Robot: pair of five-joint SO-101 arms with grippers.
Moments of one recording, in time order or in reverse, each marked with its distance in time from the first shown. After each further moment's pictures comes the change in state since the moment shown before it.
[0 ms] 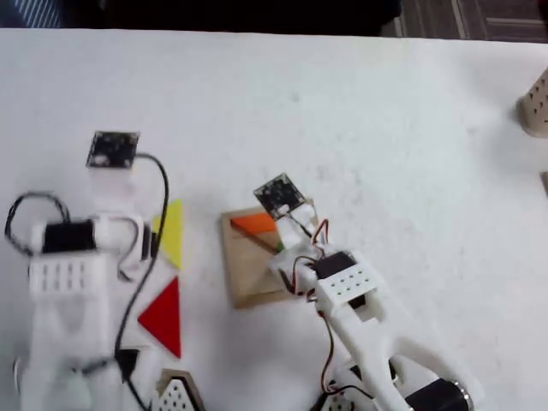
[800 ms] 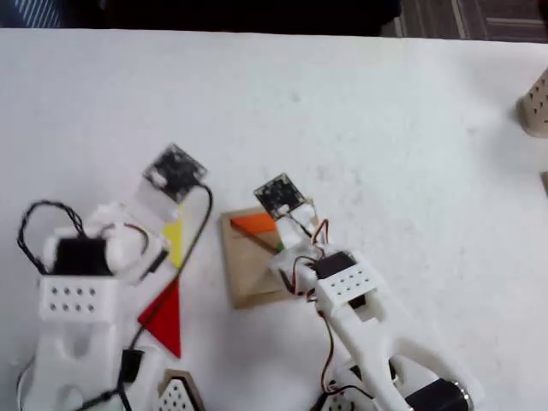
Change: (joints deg) left arm 6.5 -8.4 4.6 -4.2 -30.2; right arm 0.0 0.0 0.0 0.0 0.0
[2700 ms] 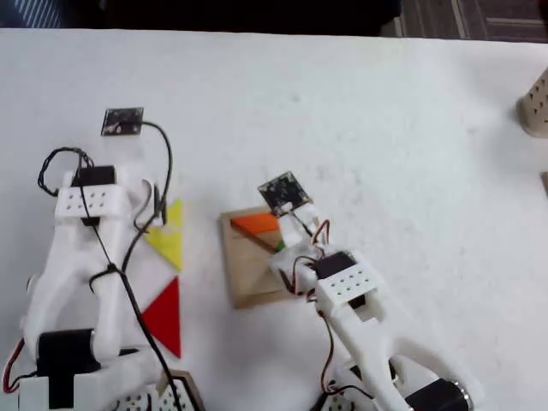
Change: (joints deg) left arm -6.7 39.0 -14.2 -12.4 36.3; right arm 0.0 0.0 0.0 0.0 -3.6
